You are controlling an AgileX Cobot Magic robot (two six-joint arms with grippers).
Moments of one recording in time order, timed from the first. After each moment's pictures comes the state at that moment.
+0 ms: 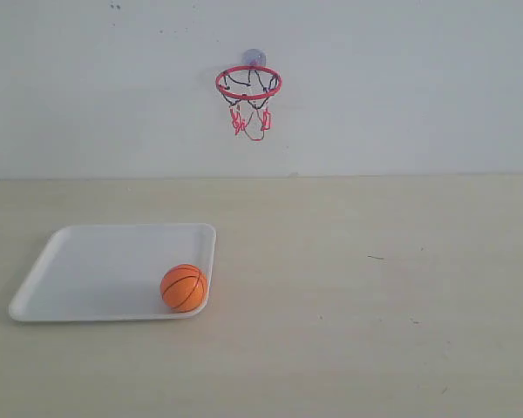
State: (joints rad) left arm -0.01 0.00 0.00 0.03 0.31 -0.17; right arm 0.18 0.00 0.00 0.02 0.35 0.13
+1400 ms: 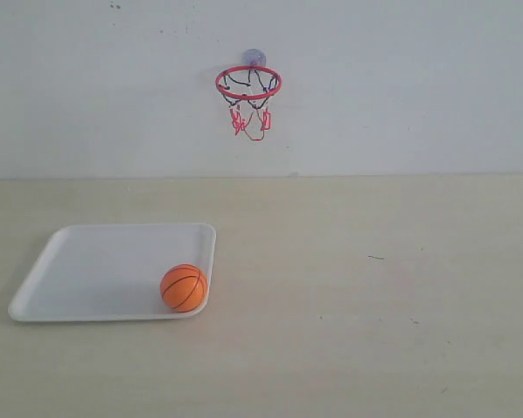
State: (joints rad) left arm -0.01 0.41 -0.48 -0.05 0.20 -0.29; right arm 0.18 0.00 0.00 0.02 0.35 0.13
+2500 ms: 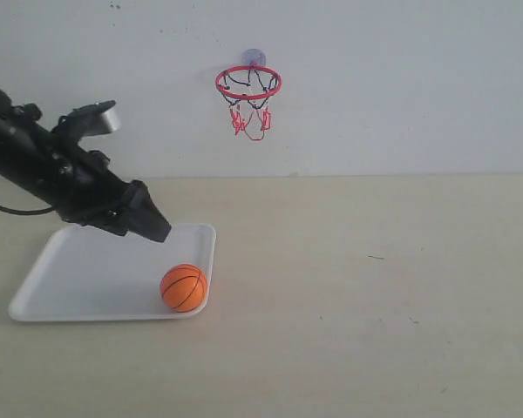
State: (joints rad) left arm -0.15 1.84 -1.31 -0.70 0.88 0.80; right arm 0.18 0.00 0.00 0.02 0.35 0.13
